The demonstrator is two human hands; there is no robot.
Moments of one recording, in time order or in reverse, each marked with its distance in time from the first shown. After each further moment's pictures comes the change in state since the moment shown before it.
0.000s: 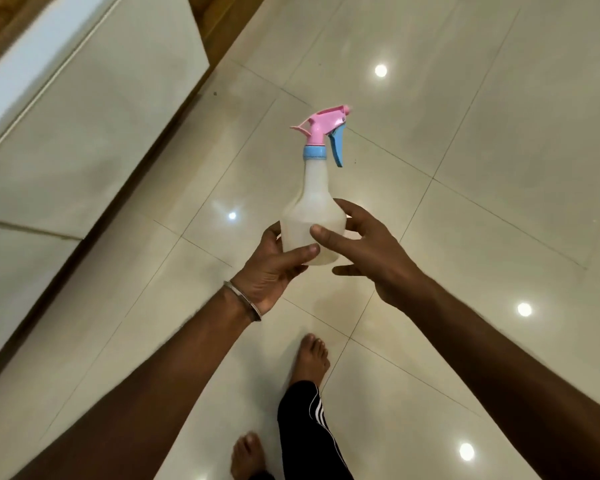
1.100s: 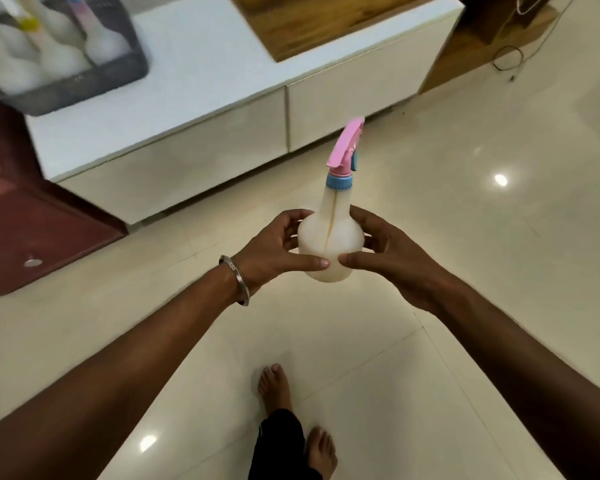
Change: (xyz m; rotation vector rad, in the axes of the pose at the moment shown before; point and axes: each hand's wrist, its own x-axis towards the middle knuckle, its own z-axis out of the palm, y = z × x) left_hand -0.410 -0.085 -0.146 0.282 0.299 0.321; right_hand -0.259 0.045 0.224 -0.297 -0.623 -0.303
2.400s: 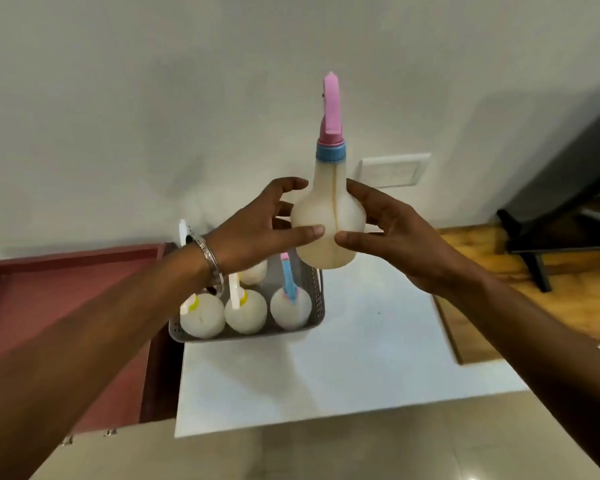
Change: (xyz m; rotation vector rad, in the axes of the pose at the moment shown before) left_hand 0.100 0.359 -0.533 0.308 0.477 0.240; right_hand 0.524 -0.458 0.189 -0.229 -0.351 -0.434
